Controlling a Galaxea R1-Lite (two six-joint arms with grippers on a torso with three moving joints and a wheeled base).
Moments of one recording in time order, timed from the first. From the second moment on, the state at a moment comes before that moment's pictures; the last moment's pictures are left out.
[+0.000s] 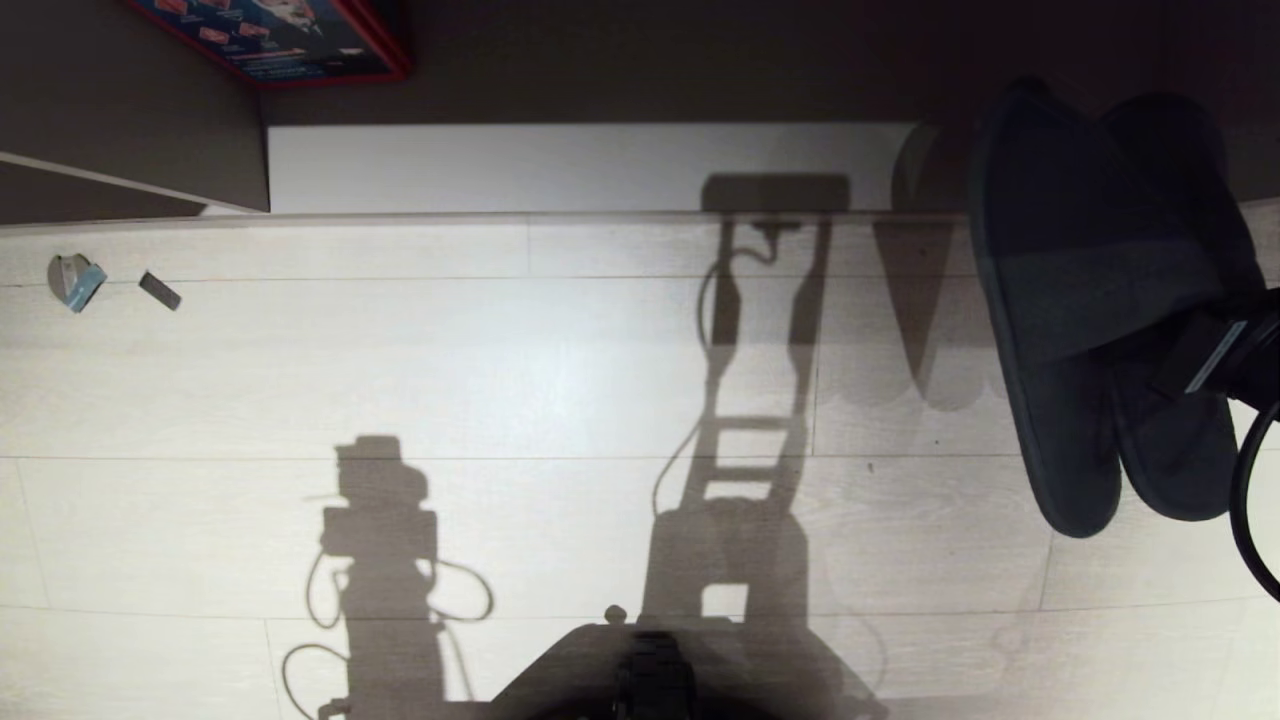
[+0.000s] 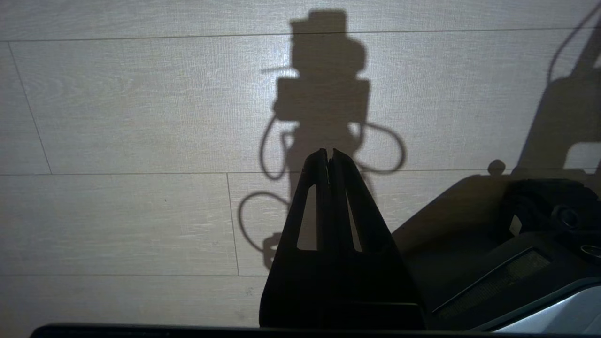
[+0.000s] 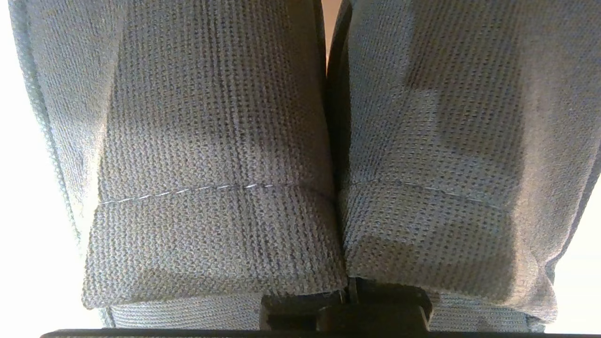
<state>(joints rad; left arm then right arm) 0.00 0.00 0.00 0.00 0.00 0.00 0.09 1.20 -0.66 -0.67 0.12 -0.02</state>
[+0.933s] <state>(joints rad) 0.00 0.00 0.00 0.00 0.00 0.00 0.09 1.54 -1.00 -0.90 0.05 -0.01</state>
